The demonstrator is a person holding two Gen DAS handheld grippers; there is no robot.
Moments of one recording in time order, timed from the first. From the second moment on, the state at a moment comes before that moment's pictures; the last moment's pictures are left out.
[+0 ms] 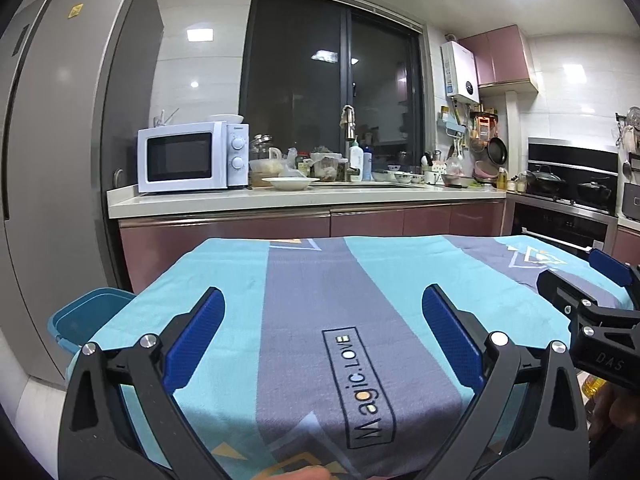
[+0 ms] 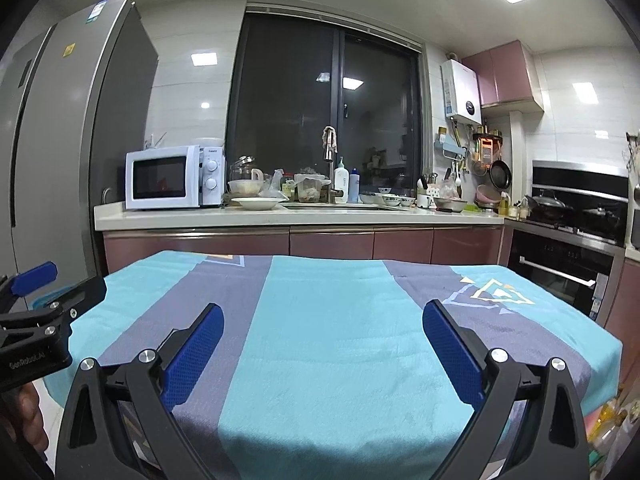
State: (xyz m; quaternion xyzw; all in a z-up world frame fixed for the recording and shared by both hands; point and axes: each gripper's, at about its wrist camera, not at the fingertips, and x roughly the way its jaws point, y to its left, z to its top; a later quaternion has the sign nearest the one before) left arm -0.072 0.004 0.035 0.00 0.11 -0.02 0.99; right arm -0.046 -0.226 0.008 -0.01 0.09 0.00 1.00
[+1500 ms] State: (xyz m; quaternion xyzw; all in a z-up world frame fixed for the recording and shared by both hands) left arm -0.077 0.018 0.038 0.00 0.09 -0.02 1.00; right arm -0.054 -0.226 0.007 -0.02 0.09 0.00 1.00
